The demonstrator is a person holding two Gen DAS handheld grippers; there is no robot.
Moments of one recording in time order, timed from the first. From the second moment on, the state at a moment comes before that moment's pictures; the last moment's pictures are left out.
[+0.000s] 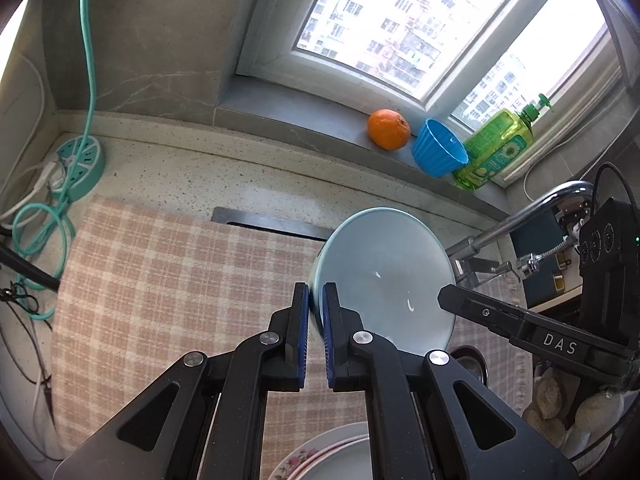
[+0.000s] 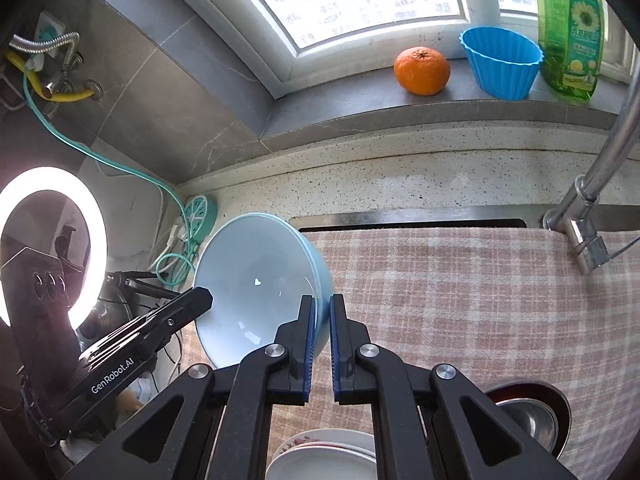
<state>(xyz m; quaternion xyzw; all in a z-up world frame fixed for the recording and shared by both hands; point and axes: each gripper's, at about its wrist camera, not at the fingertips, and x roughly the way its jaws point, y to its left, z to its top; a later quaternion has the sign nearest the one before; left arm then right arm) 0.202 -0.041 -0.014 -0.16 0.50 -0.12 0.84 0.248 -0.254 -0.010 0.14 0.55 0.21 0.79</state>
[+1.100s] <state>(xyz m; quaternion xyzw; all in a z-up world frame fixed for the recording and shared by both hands) 0.137 -0.181 -0.030 -0.10 0.54 -0.23 0.80 0.130 -0.404 -0.027 0.20 0.55 0.11 0.80</state>
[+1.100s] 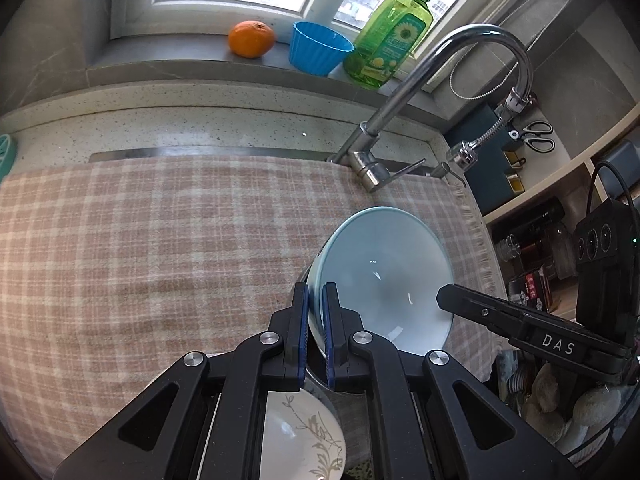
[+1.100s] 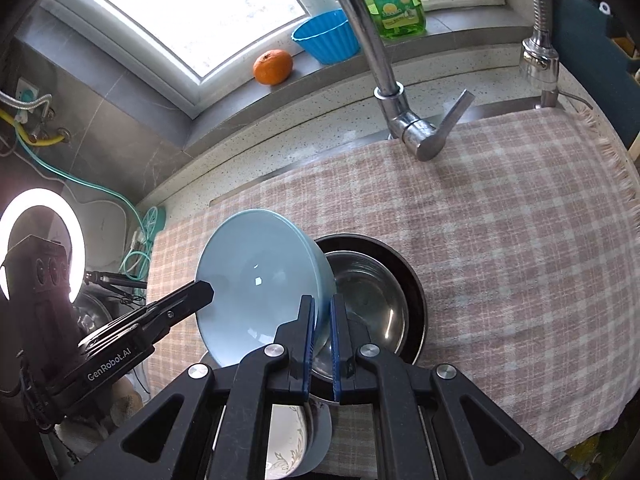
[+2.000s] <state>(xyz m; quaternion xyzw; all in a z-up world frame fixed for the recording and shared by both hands) 0.132 -0.215 -0.065 -0.07 0.58 -0.23 0.78 0.122 -0.428 -0.068 0.20 0.58 0.08 0.78</state>
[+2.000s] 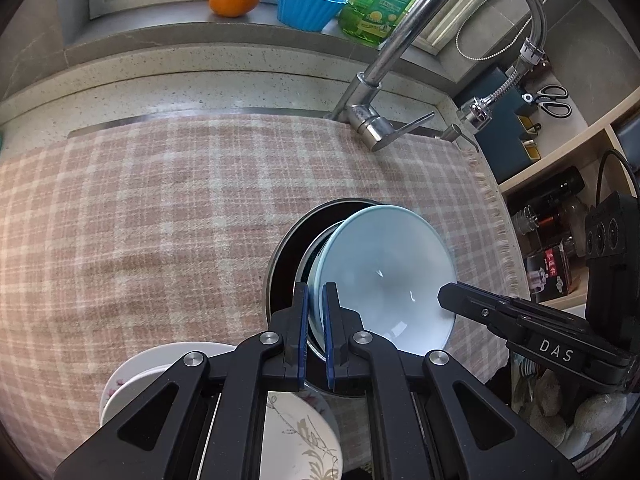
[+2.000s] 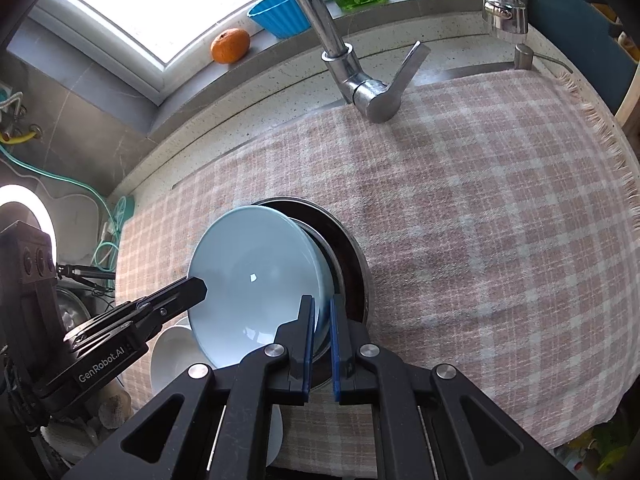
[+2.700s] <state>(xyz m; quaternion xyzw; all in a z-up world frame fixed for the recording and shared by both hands) 0.134 -0.217 -0.068 -0.06 0.58 -0.23 0.78 0.124 -0.427 -0.078 0.19 0.59 0.08 0.78</state>
